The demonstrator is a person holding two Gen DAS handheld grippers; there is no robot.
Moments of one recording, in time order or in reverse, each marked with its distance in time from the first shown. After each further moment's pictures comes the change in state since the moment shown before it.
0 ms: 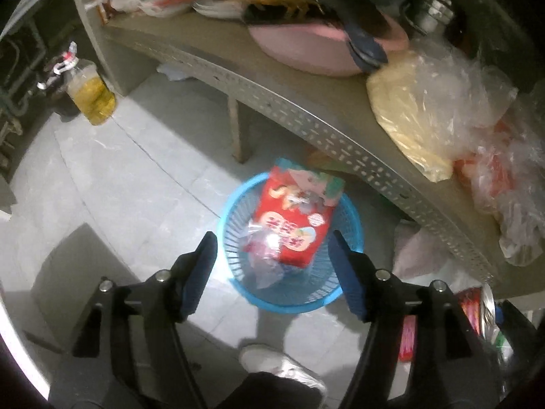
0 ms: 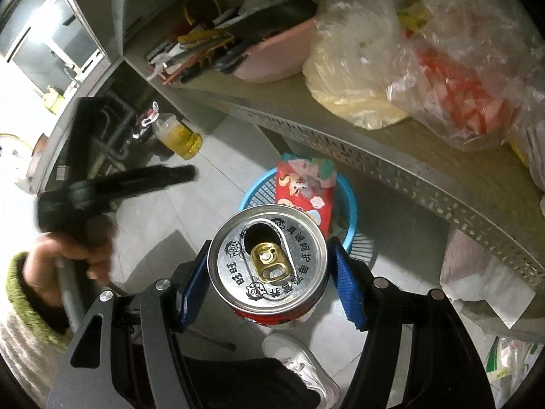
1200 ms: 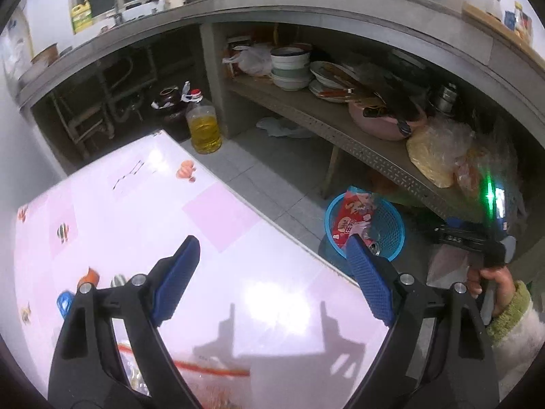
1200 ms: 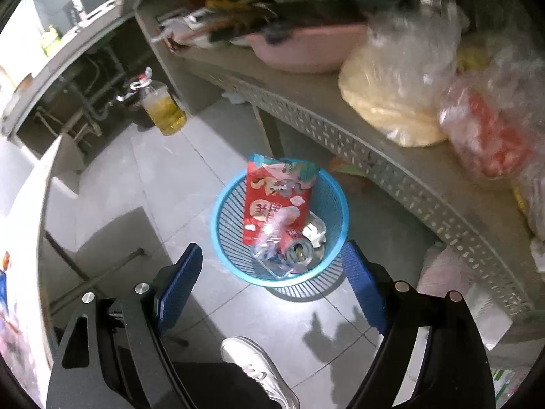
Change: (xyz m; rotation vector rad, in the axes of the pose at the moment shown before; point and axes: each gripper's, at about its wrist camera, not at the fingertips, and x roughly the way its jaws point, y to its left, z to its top) left arm -0.266 0.119 -0.189 -0.142 -0.321 0.198; right arm 0.016 0.068 -0.019 -0.238 -0.030 -0.167
